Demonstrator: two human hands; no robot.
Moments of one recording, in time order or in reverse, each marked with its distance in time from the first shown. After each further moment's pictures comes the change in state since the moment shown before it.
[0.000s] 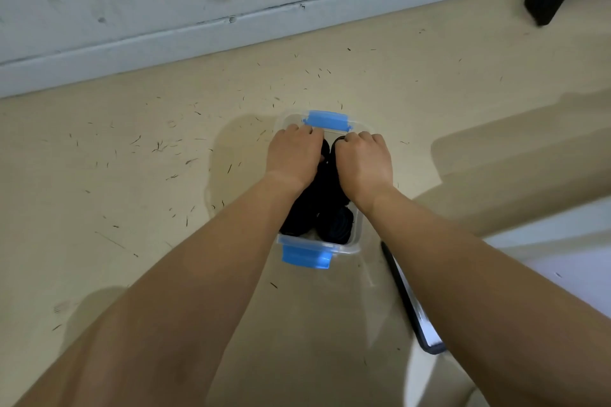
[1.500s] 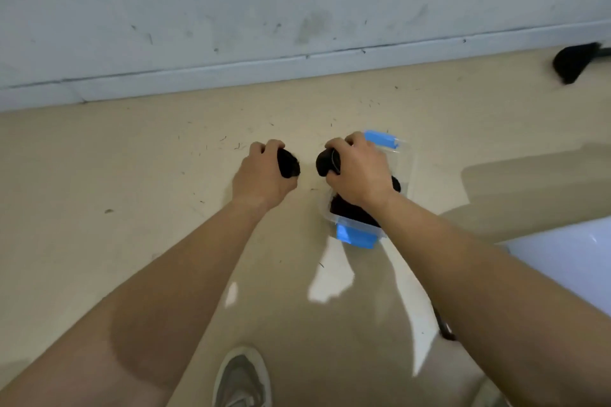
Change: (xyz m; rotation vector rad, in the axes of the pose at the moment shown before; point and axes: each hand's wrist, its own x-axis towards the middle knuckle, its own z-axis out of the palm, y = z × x) left_hand -0.166 -0.111 -0.070 -0.553 0.083 -0.489; right_hand -0.046 -0.105 -0.097 0.353 -0.052 -0.087
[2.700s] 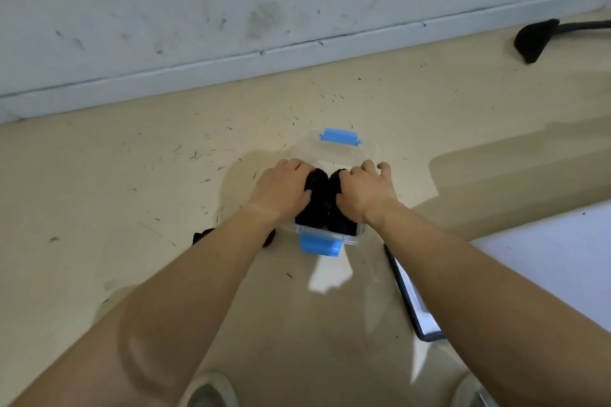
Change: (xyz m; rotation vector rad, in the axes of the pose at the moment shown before) left_hand 0.028 0.073 0.080 0.366 -0.240 0.443; right_hand -0.005 0.099 0.017 -0.332 -0.295 0.105
